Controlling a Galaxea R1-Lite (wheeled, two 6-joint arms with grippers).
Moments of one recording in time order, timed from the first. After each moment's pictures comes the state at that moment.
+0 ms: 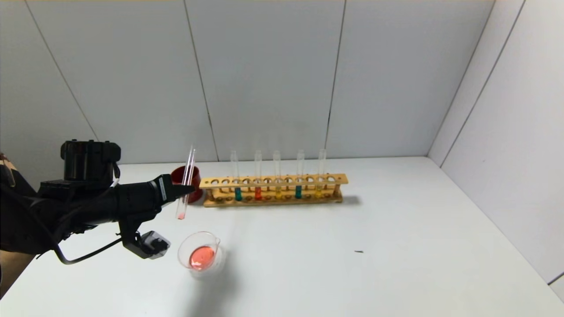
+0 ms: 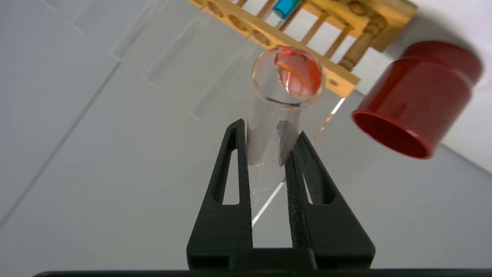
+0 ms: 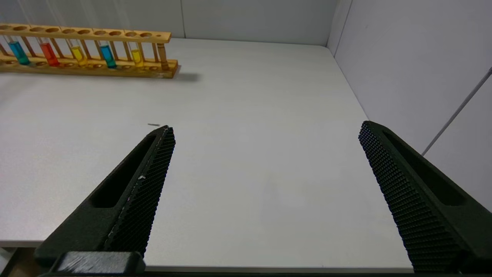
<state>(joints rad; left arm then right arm) -0.08 1.73 -0.71 -0.54 -0.49 2.66 0.00 0.00 0.00 0.00 0.02 -0.05</state>
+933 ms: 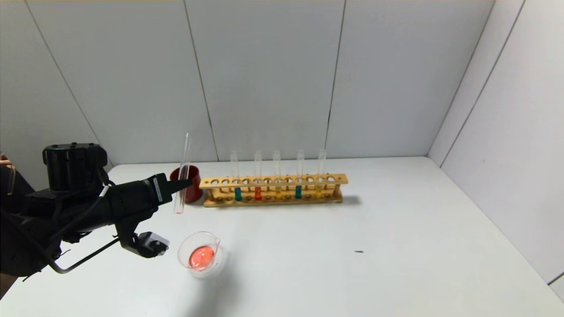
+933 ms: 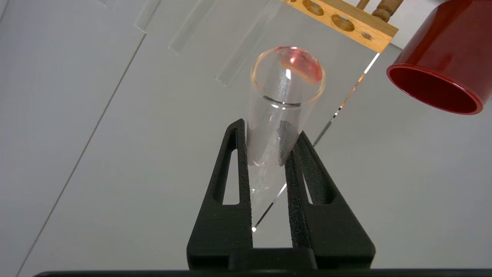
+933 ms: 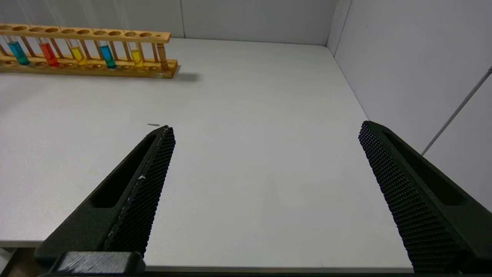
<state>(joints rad) -0.09 1.70 -0.59 -0.77 -0.48 2.69 0.00 0.00 0.00 0.00 0.02 -0.05</state>
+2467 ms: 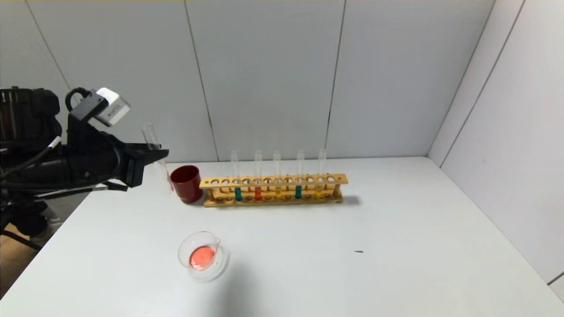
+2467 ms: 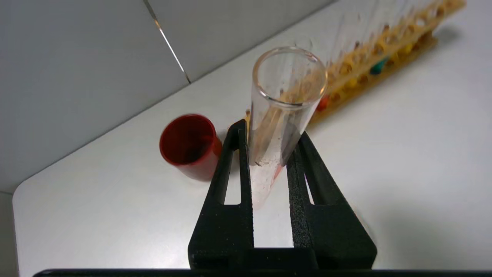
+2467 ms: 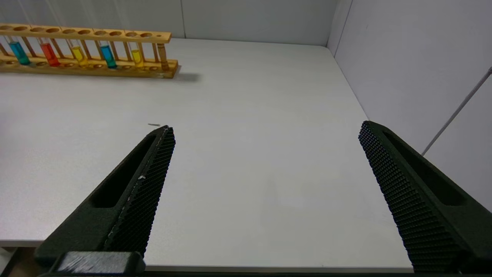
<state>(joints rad) -0.04 1.52 -0.88 -0.36 -0.40 0.28 0.00 0.00 0.00 0.00 0.02 -0.05</state>
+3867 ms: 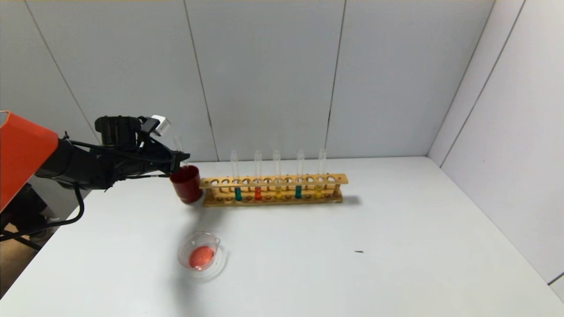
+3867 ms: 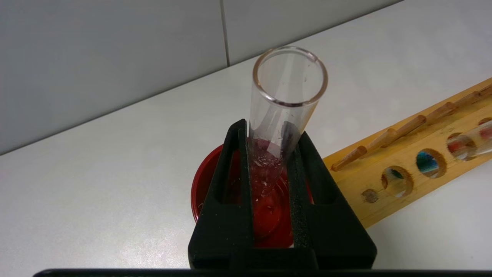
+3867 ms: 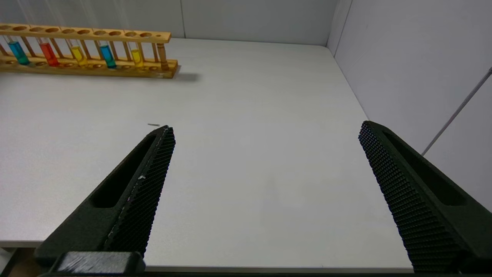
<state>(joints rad) 0.05 2.17 -1.28 -0.50 -0.43 0.19 0.00 0.00 0.00 0.00 0.02 -0.05</state>
